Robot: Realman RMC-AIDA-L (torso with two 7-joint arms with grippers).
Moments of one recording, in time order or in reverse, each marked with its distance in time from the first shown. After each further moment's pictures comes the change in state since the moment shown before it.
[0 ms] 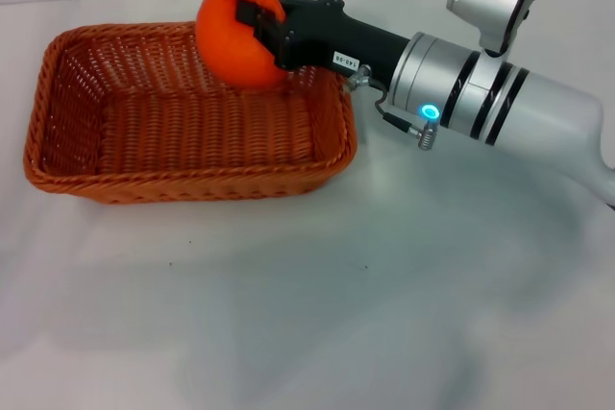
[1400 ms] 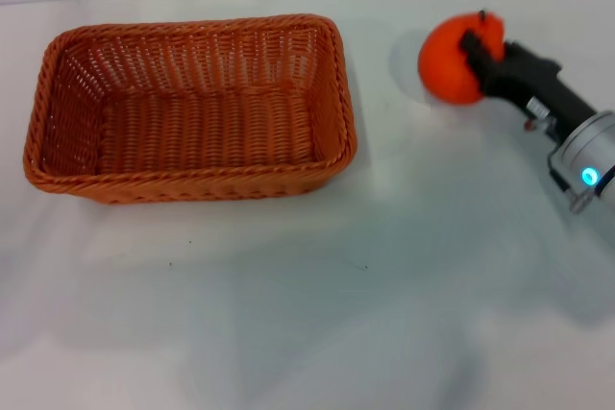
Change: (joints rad) left arm -0.006 -0.003 0.000 -0.006 -0.003 0.057 -0.012; right arm -0.223 -0.019 0.178 0.212 0.278 -0.069 -0.261
